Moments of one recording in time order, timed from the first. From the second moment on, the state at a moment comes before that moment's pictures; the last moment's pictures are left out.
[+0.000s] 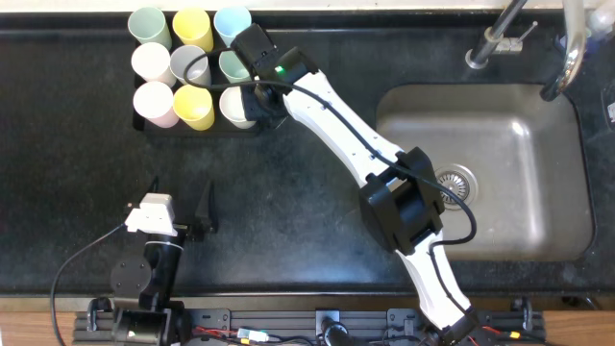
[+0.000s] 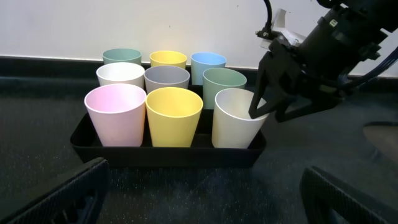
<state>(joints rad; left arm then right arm) -0.06 0.01 0.01 -0.07 0.08 -0.10 0.67 2.31 2.13 -1.00 -0.08 0.48</state>
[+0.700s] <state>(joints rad) -0.06 0.01 0.01 -0.07 0.08 -0.10 0.33 1.53 1.70 -1.00 -0.03 0.14</state>
